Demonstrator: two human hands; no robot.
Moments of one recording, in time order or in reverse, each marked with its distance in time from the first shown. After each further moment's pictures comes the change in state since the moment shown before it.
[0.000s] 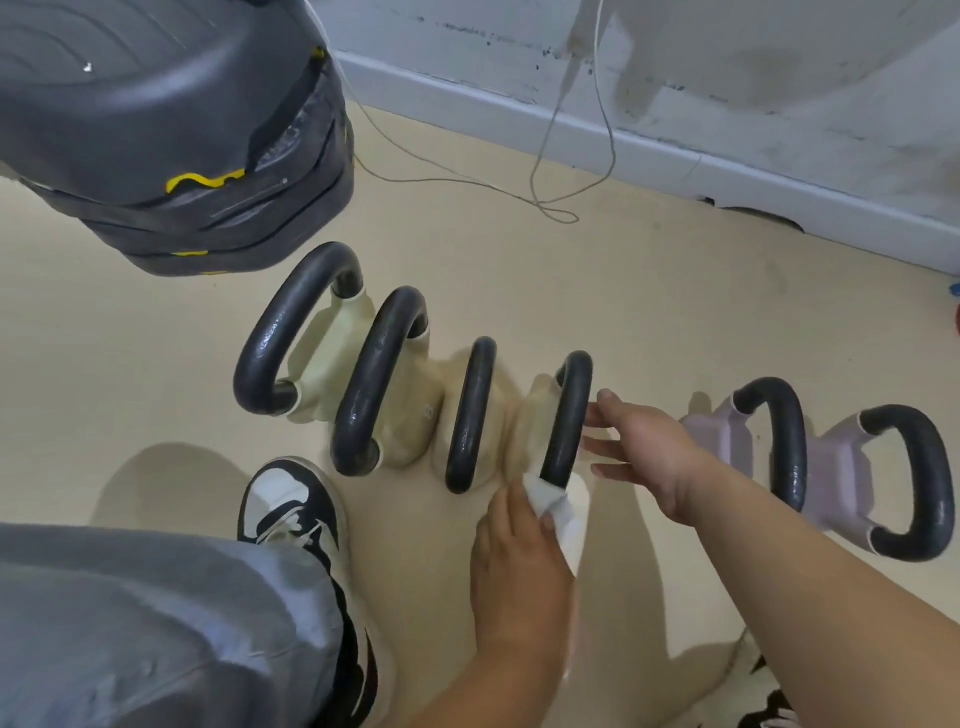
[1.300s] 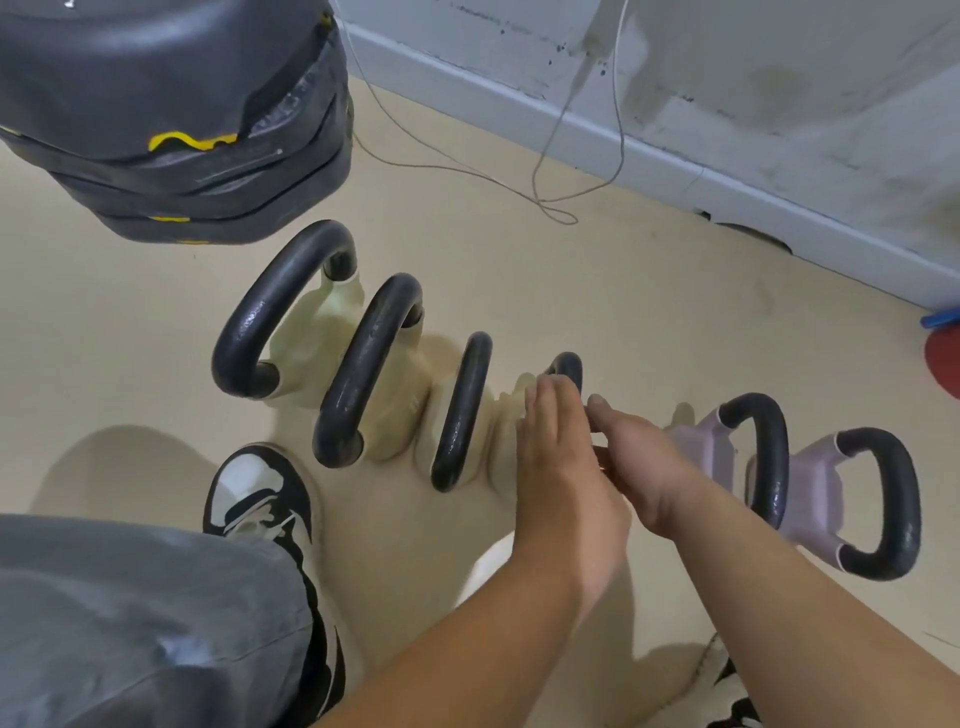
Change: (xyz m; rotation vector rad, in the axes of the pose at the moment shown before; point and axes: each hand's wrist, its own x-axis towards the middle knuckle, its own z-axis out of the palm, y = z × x) left_hand 0.037 0.069 -0.023 -0.316 0.043 0.316; right_hand -0.008 -0.003 0.001 -0.020 0.018 0.025
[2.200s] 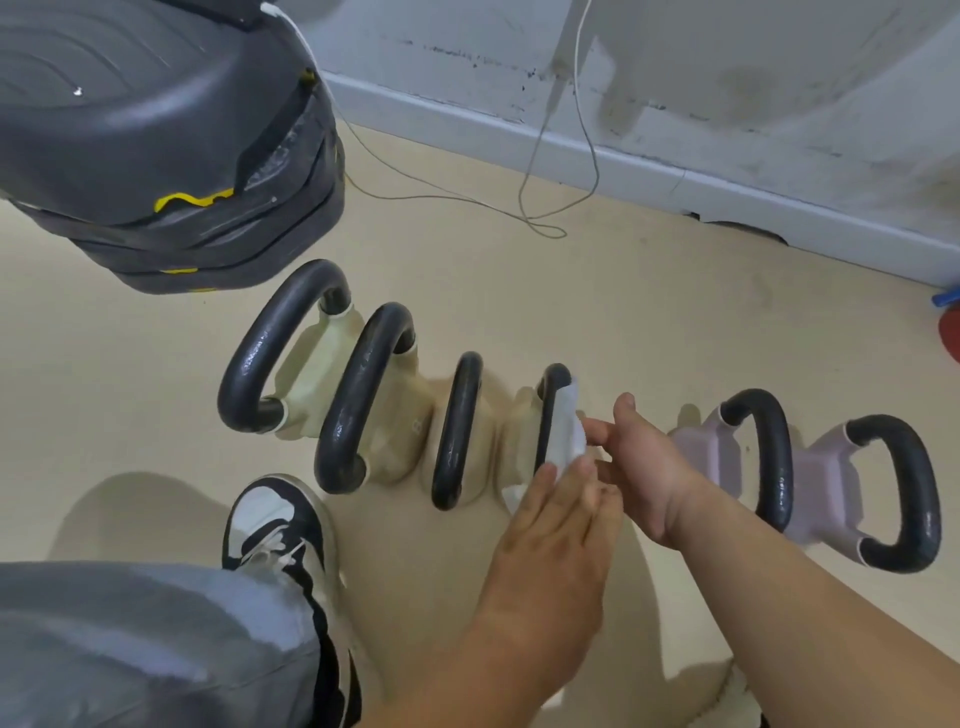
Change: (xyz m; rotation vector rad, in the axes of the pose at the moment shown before) left_hand -0.040 -0.034 -0.013 0.898 -0.340 0.467; right_hand 0.023 0.017 -0.008 0.212 -0.070 0.141
